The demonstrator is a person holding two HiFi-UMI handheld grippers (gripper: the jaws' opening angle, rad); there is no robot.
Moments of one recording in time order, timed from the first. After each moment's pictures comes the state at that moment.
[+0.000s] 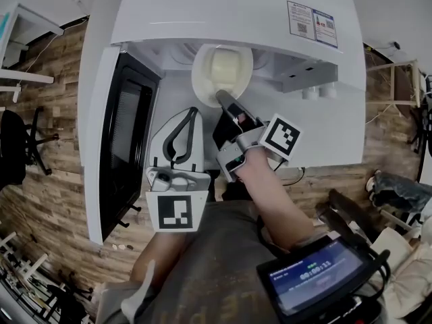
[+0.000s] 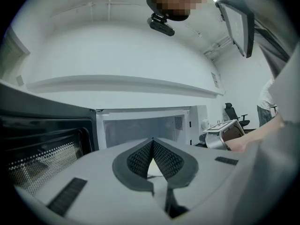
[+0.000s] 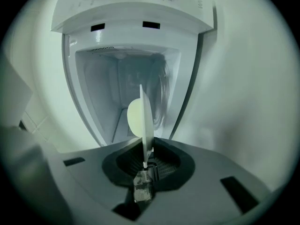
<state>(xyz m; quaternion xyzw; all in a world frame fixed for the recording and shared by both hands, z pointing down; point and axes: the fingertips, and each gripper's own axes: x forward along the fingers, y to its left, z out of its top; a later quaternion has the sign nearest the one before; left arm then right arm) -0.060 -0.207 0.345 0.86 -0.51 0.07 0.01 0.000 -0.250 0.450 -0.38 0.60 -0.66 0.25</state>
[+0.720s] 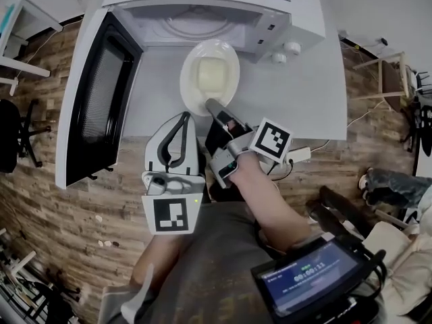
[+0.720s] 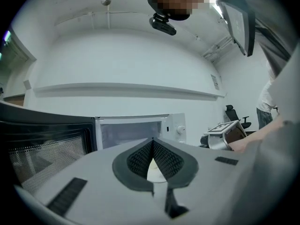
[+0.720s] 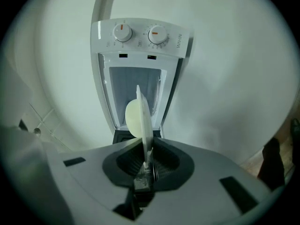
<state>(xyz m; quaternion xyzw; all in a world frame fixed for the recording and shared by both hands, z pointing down) -0.023 -0.097 0.329 0.84 -0.54 0.05 0.00 0.029 -0.137 0.436 -0.36 0.62 -0.66 0.22</state>
